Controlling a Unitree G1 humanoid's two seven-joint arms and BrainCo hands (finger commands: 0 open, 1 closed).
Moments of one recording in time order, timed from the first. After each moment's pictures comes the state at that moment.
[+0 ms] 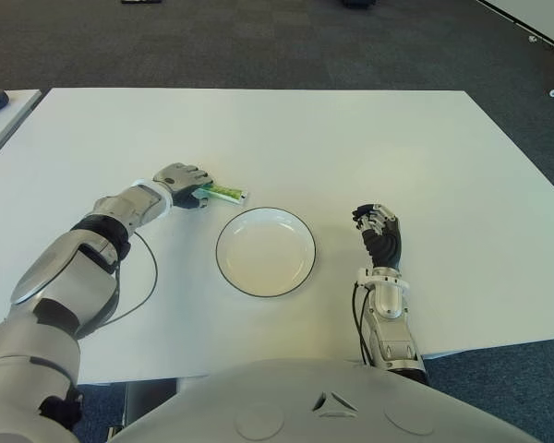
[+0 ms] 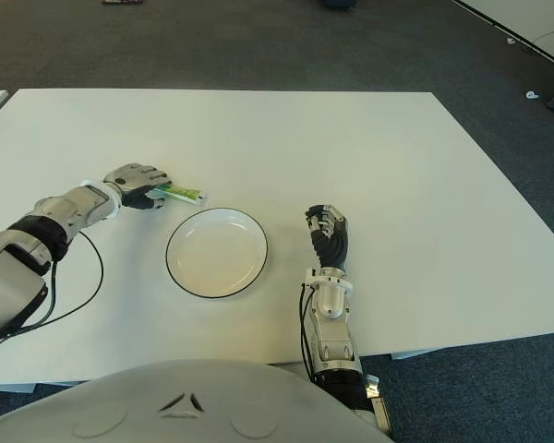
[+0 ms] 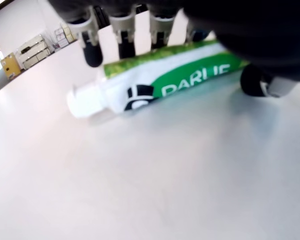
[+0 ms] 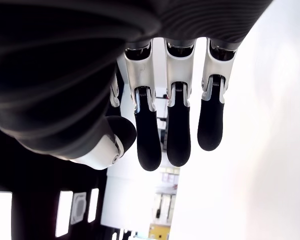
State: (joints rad) left arm -0.70 0.57 -0.77 1.14 1.03 -0.36 0.18; right arm 0.22 0.03 0.02 0.08 -0.20 -0.24 -0.27
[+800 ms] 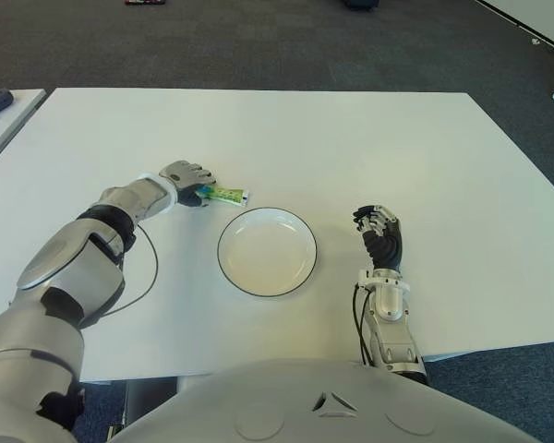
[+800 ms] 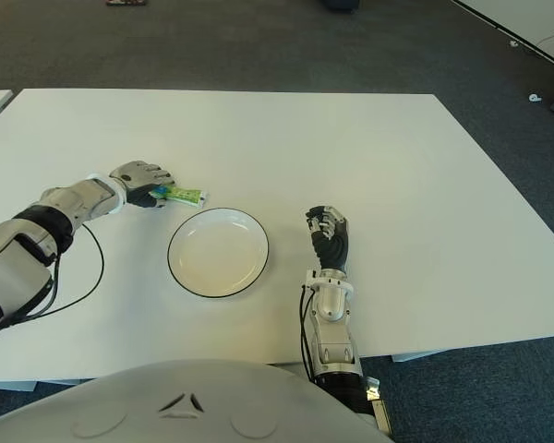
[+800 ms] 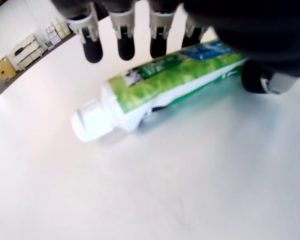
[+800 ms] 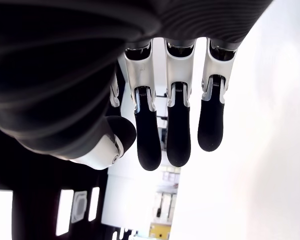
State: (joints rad) left arm -0.76 0.55 -0.84 1.18 1.04 -0.35 0.13; right arm 0.23 0.03 0.02 0.06 -0.21 -0.23 -0.27
